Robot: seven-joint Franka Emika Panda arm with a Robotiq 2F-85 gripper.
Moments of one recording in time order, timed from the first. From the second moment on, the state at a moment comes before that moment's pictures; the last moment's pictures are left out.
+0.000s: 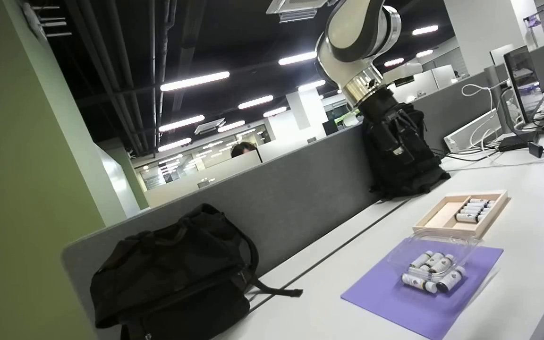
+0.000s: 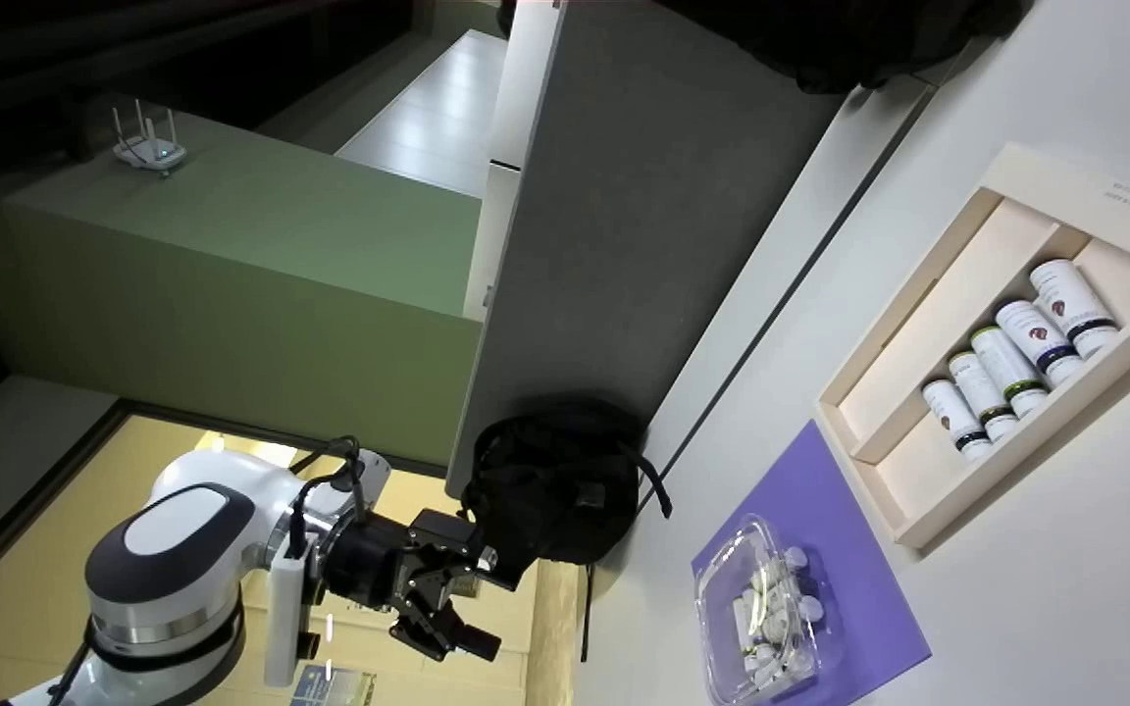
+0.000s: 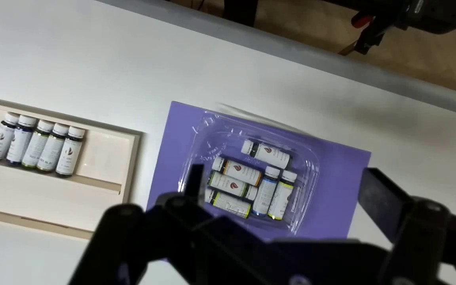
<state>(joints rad) 0.09 -0.13 0.12 -2.31 -0.02 1.91 -0.06</state>
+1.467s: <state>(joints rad) -0.13 0.21 -0.11 -2.23 -0.08 2.29 -0.24</state>
